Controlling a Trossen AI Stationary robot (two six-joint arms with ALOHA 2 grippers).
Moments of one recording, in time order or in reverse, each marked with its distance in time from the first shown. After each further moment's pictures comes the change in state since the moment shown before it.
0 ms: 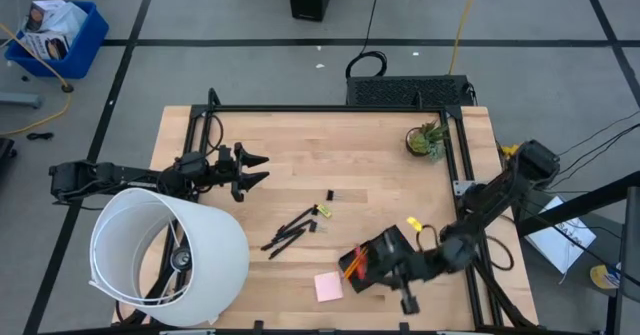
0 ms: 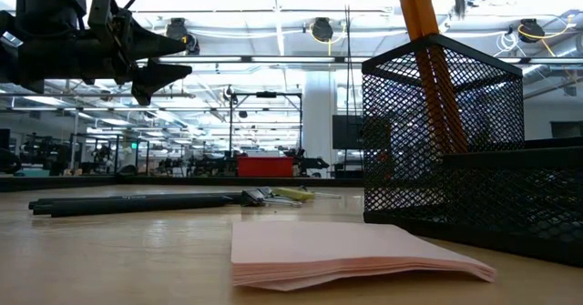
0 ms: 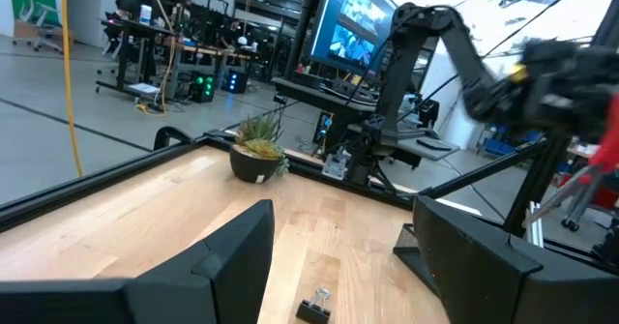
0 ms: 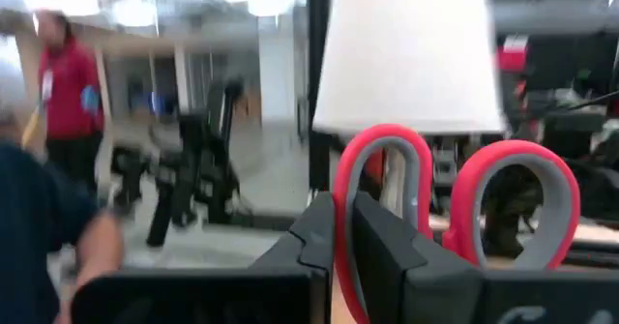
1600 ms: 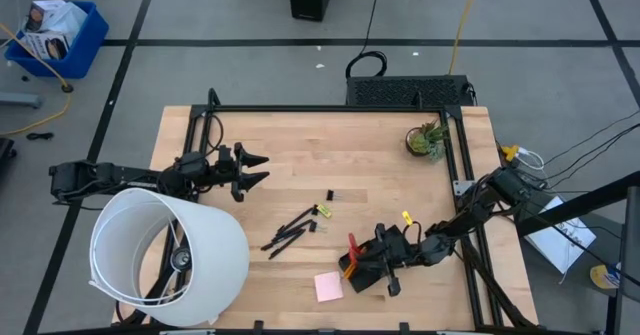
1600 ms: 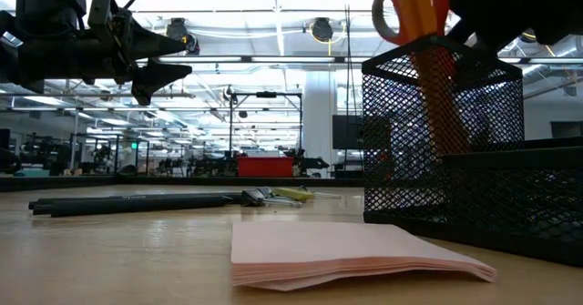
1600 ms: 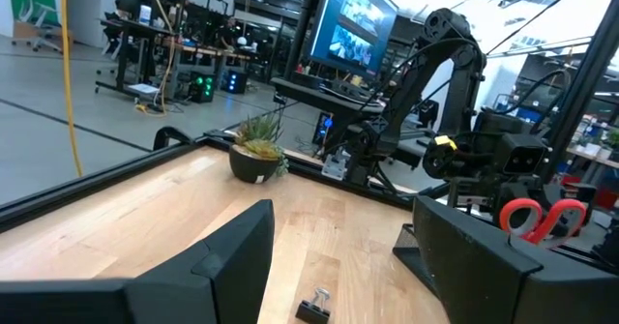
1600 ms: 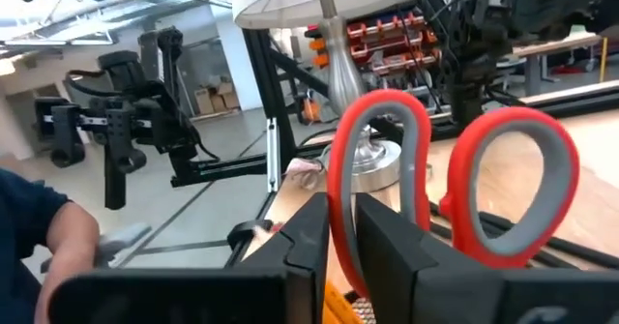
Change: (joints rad) left arm 0.000 0.000 0.000 0.000 0.000 0.000; right arm -0.084 0.357 -0.250 0.458 0.022 0.281
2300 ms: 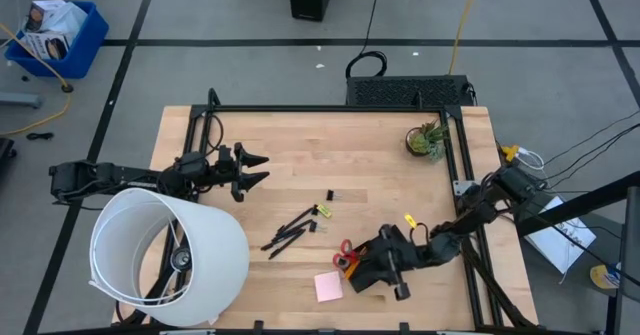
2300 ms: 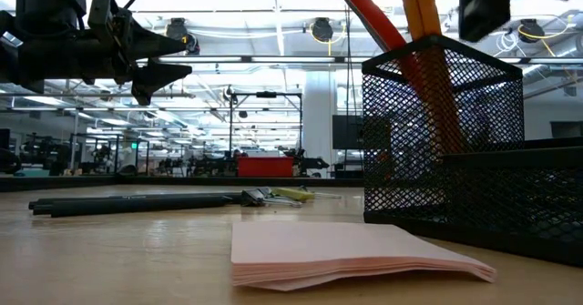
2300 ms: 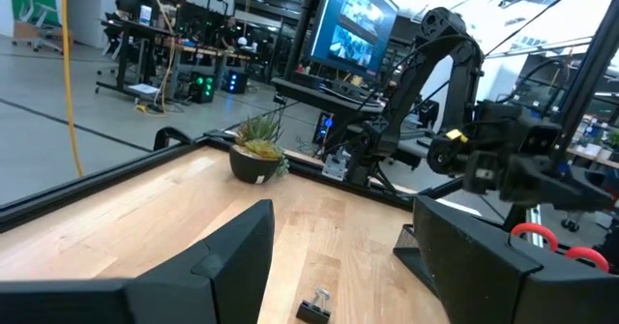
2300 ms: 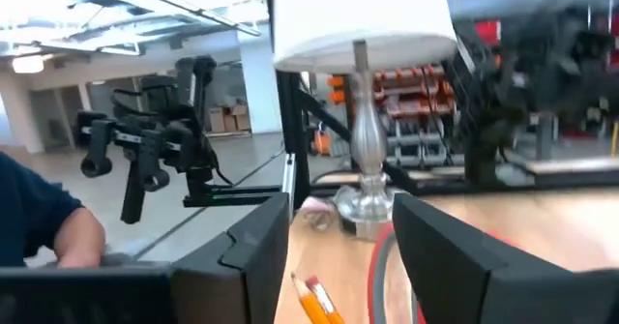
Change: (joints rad) left arm 0.000 0.000 0.000 0.000 0.000 0.000; right arm 0.045 -0.055 -0.001 0.087 -0.002 -0.210
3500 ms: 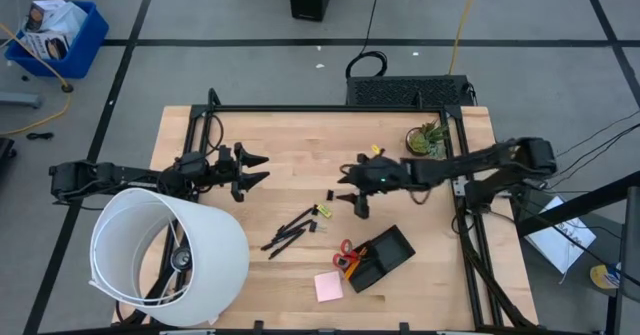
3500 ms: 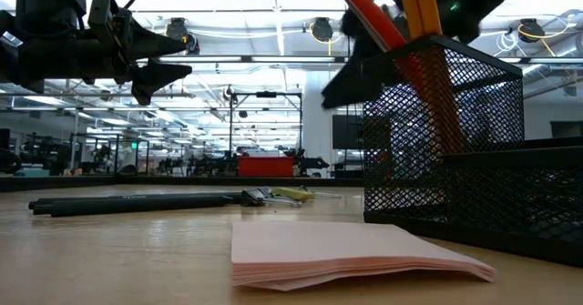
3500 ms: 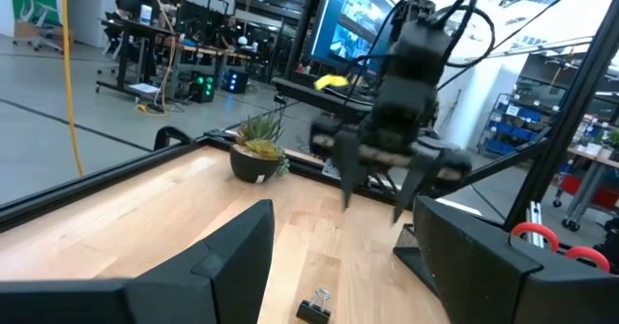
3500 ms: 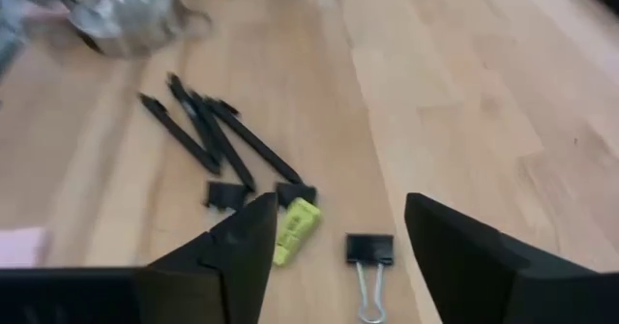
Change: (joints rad) left arm 0.000 0.000 0.000 0.000 0.000 0.000; right arm -0.774 -0.301 0.297 -1.400 -0.560 0.092
